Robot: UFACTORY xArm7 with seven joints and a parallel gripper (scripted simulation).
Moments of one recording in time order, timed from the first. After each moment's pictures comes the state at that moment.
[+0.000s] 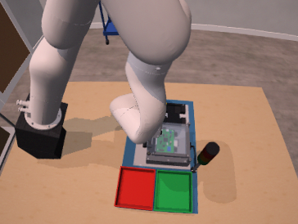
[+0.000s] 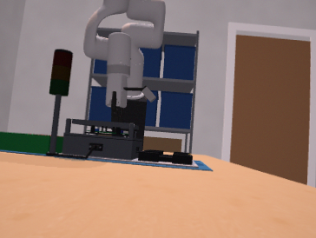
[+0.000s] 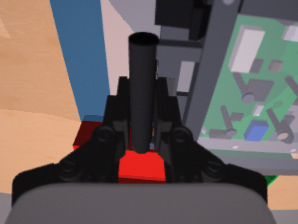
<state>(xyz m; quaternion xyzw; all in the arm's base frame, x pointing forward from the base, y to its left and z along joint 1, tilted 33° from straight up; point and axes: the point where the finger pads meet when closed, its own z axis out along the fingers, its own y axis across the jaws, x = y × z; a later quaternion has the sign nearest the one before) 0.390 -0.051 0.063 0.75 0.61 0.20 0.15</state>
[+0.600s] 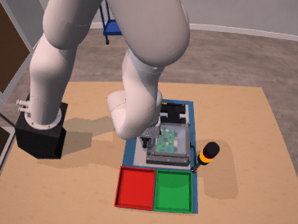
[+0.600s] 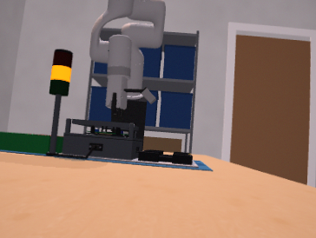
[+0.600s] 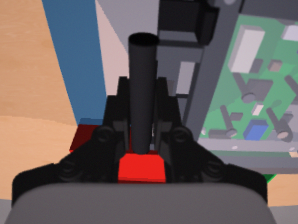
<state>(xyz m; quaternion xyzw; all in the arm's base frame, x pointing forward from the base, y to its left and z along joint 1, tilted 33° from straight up) 0.392 -0.051 0.058 0.75 0.61 0.21 0.16</state>
